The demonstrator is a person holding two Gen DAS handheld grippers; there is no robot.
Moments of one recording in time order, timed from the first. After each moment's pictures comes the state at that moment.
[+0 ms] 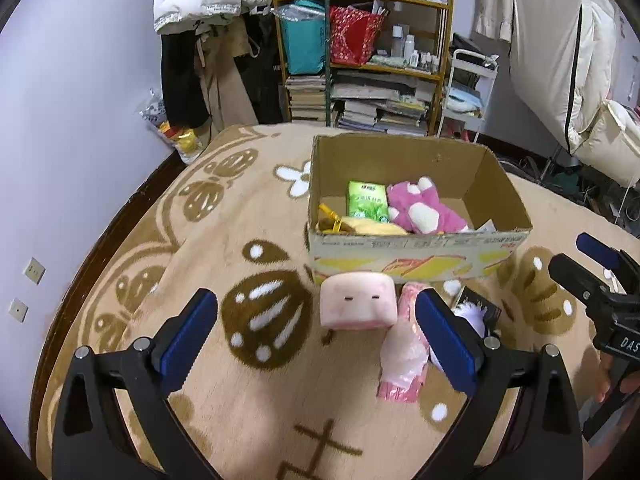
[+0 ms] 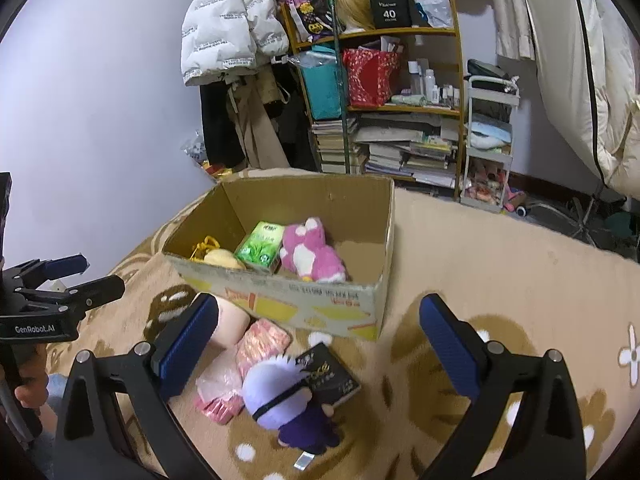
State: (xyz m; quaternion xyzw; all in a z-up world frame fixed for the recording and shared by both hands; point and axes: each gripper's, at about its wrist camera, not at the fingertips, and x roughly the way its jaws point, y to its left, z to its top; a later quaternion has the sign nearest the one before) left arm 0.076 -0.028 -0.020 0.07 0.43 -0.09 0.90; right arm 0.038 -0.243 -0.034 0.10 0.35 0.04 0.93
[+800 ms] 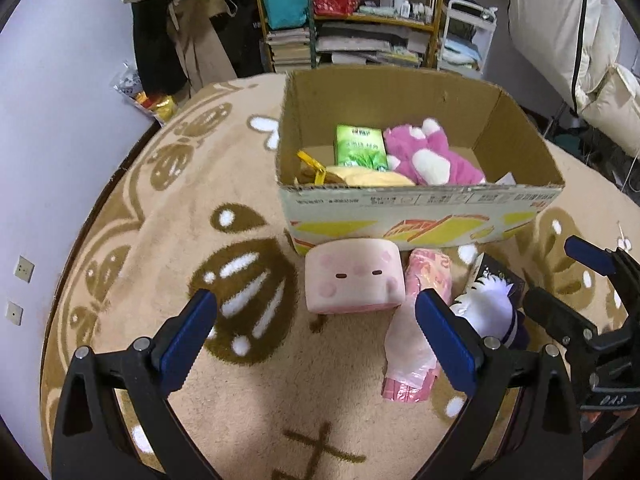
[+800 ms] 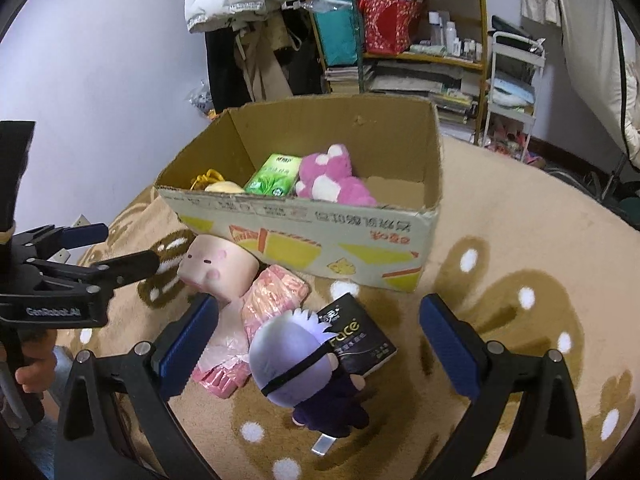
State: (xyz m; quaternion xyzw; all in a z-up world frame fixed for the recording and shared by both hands) left arm 0.109 -0.046 -0.077 0.09 0.50 -0.10 0.86; right arm 0.059 -0.214 -0.085 0.09 0.43 0.07 0.89
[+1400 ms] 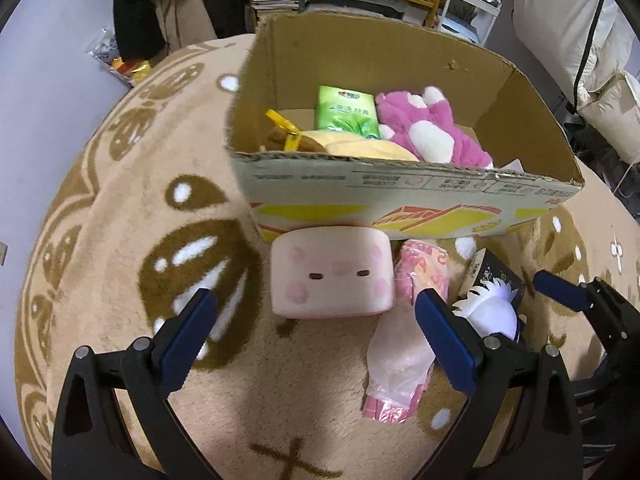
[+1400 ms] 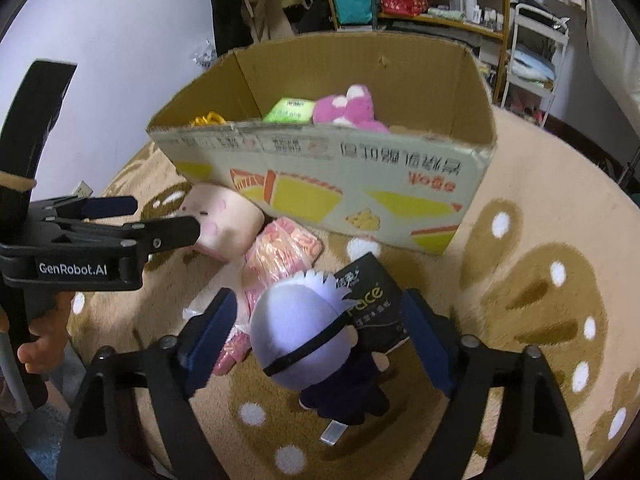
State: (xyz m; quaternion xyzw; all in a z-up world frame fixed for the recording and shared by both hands) left arm 0.134 -0.056 -0.115 0.06 0.55 -0.13 0.82; right arm 0.068 -0.198 -0.118 0.07 0.50 0.09 0.86
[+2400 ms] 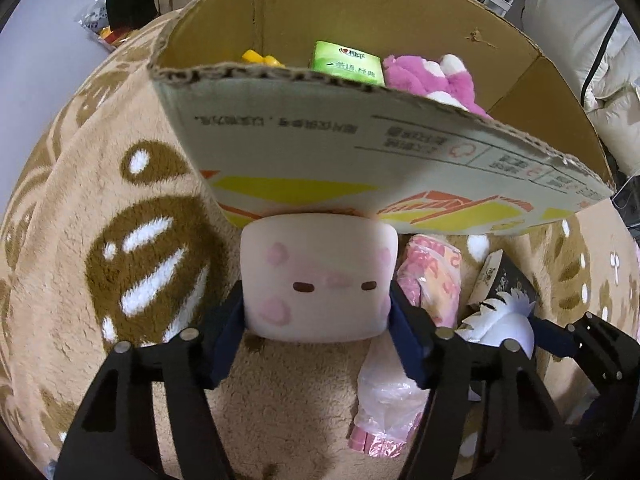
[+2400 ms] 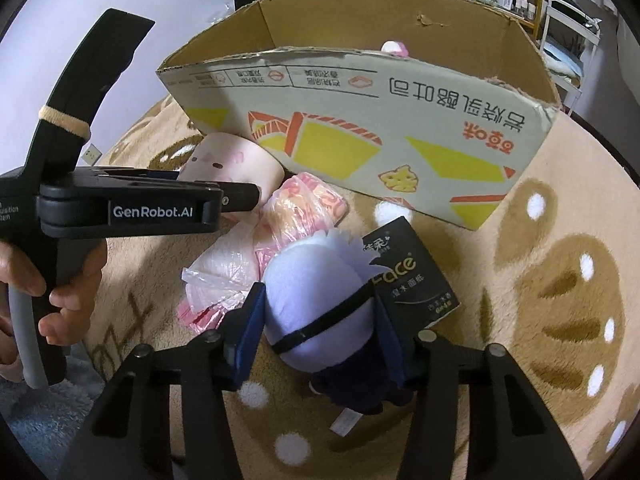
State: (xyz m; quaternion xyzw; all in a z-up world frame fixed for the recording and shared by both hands) left arm 0.156 -0.060 -0.158 0.03 0.58 -0.14 0.80; right arm 0.071 -0.179 -0.139 0.04 0.53 0.13 0.83
